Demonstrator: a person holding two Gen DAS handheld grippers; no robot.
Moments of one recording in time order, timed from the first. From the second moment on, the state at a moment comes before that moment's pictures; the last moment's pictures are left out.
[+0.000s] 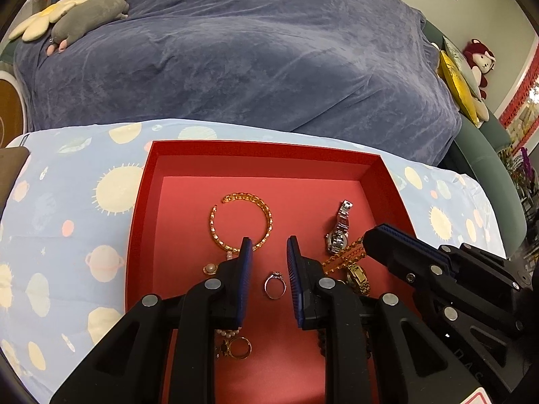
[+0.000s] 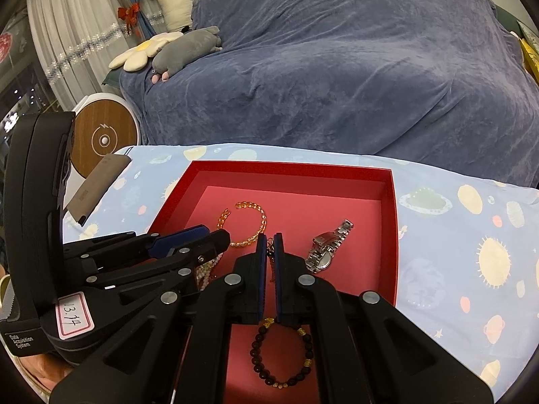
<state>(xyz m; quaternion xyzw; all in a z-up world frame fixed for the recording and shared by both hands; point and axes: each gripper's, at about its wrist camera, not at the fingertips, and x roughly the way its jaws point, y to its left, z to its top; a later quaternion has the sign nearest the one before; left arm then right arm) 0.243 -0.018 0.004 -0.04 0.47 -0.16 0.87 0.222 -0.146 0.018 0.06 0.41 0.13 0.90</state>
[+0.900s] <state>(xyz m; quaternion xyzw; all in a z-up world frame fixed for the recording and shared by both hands) 0.193 -0.007 0.023 0.02 0.44 -0.11 0.89 0.176 -0.152 0.029 0.06 0.40 0.11 0.91</state>
